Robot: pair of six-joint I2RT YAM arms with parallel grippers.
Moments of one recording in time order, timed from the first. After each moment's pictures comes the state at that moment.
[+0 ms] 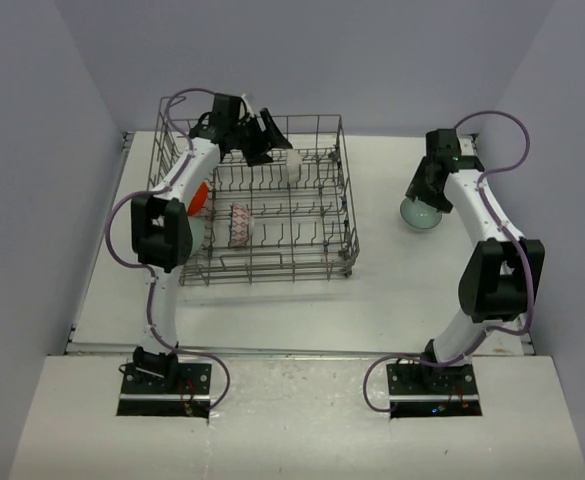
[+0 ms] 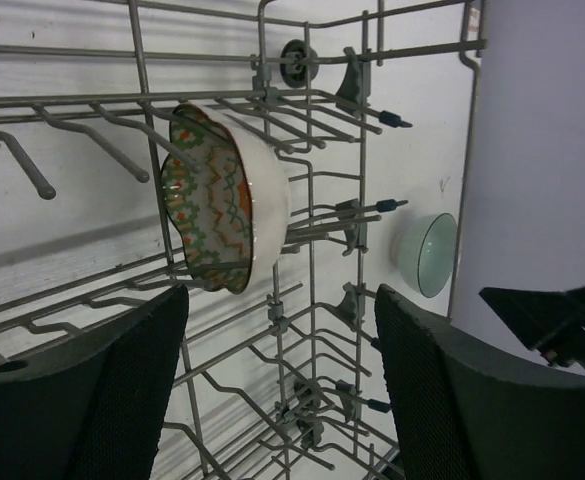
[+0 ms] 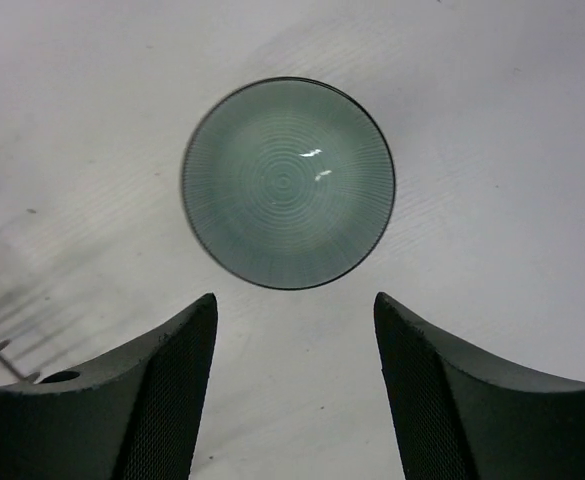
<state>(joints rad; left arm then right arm) -0.26 2.24 2.12 -0.55 0.46 -0.73 0.00 1.74 1.47 -0.80 0.30 0.48</state>
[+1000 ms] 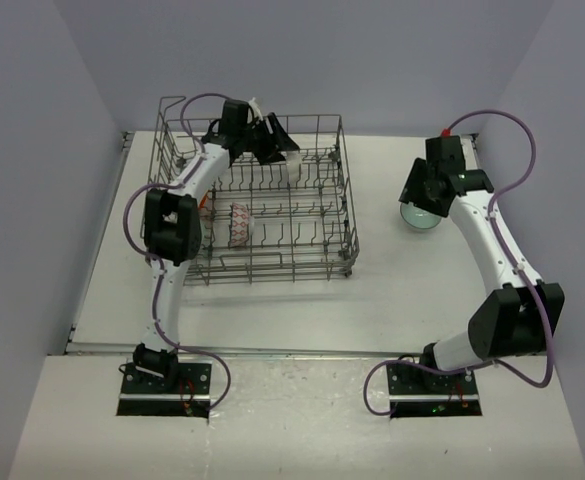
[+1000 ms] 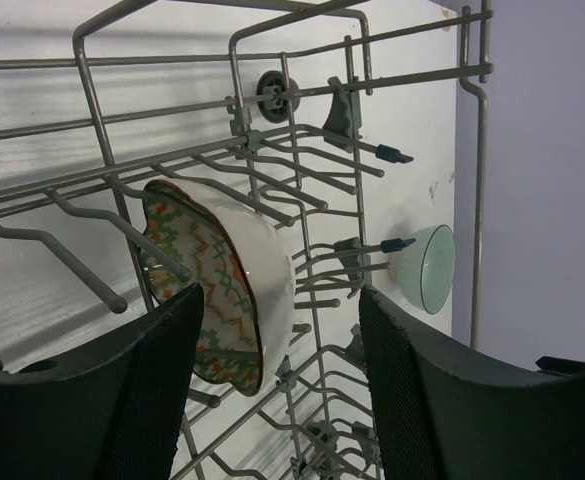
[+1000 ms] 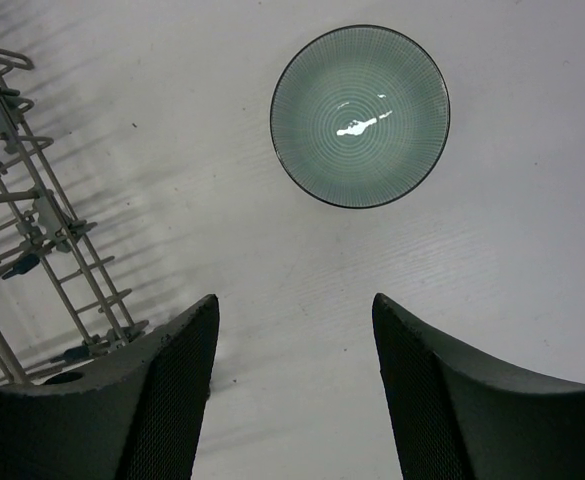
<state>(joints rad) -0.27 2.40 2.17 -0.36 0.55 -0.74 0.11 1.48 1.38 -0.82 0.22 0.45</state>
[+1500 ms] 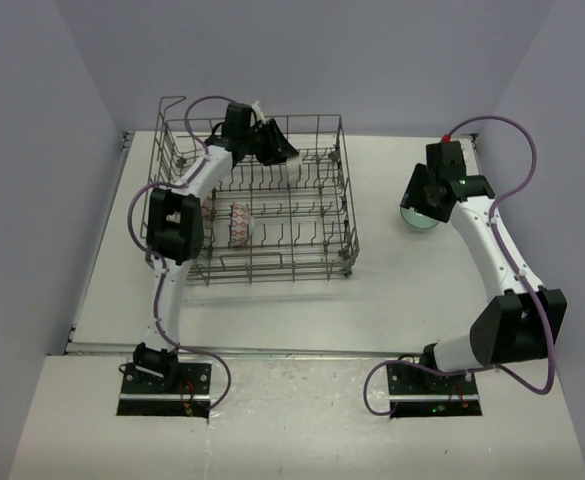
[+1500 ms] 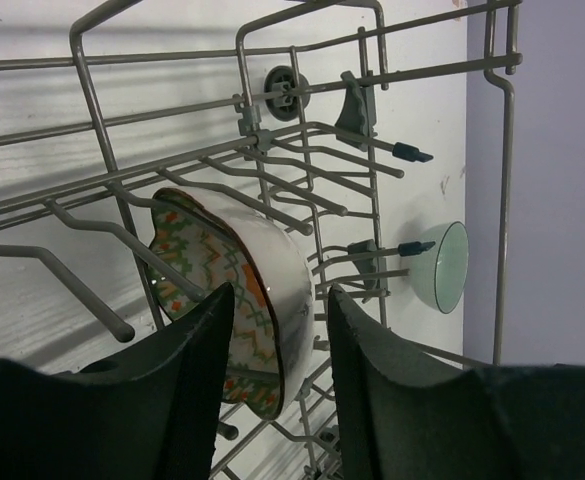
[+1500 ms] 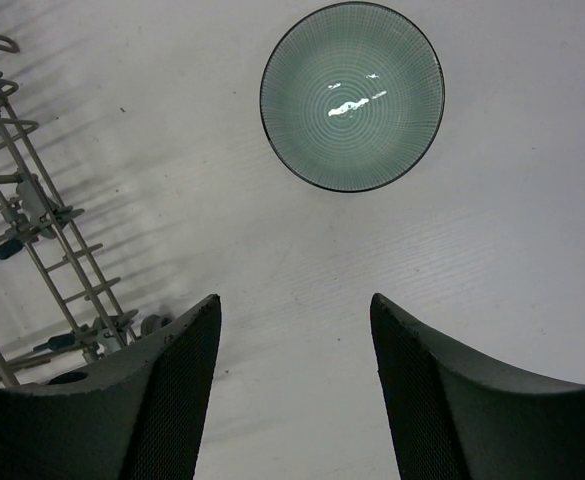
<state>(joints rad) -0.28 2.43 2.17 -0.35 0.55 -0.72 0.11 1.44 1.33 -0.82 0.21 0.45</state>
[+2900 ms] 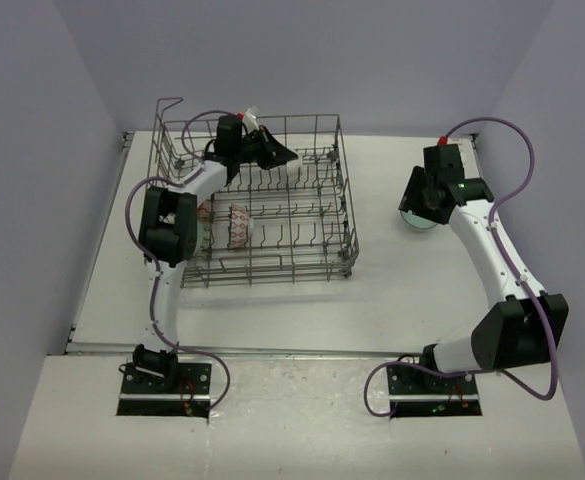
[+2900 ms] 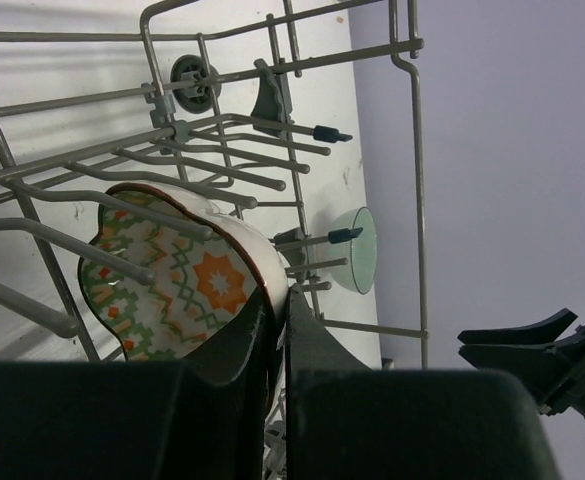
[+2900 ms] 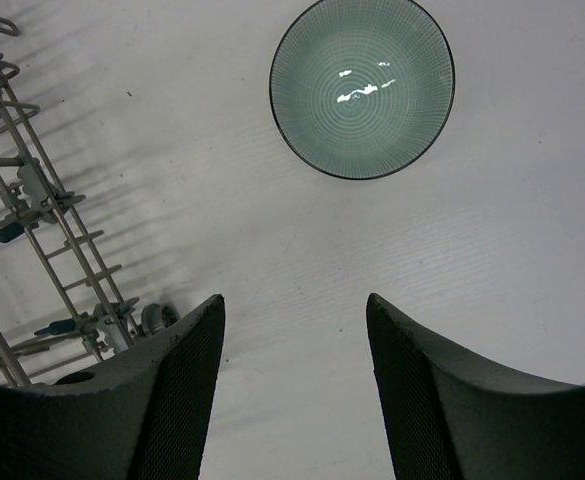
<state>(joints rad) -0.26 2.36 1.88 0.10 0.72 -0.94 0.13 1.41 1.31 -0.82 0.21 0.44</state>
